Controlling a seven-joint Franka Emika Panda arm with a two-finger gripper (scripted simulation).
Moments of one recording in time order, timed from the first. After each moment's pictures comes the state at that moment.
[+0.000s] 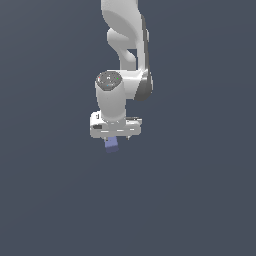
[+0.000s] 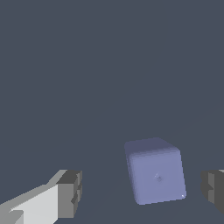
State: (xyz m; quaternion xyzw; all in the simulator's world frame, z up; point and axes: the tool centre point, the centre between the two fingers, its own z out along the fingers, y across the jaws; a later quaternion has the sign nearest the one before) arm -0.018 -0.048 0.129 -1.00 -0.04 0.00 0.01
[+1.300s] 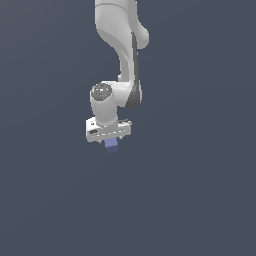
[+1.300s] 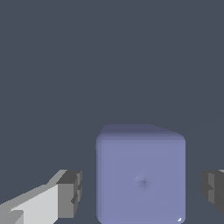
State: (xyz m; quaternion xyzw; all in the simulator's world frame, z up) arm -0.047 -0.085 0.071 -0.99 -0.11 0.00 0.00
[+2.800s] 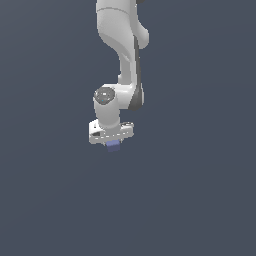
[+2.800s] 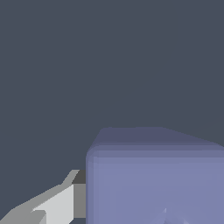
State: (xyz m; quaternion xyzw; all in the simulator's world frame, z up) arm -0.042 -0.075 0.062 -0.99 -0.11 0.00 0.00
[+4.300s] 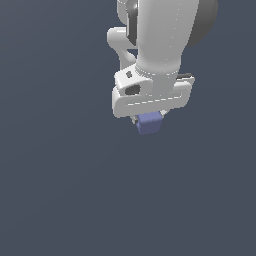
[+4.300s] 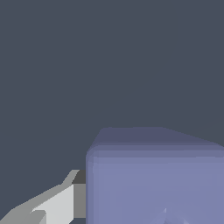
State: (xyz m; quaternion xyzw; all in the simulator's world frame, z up) arm 0.038 0.059 0.321 -0.99 -0.11 0.00 0.00
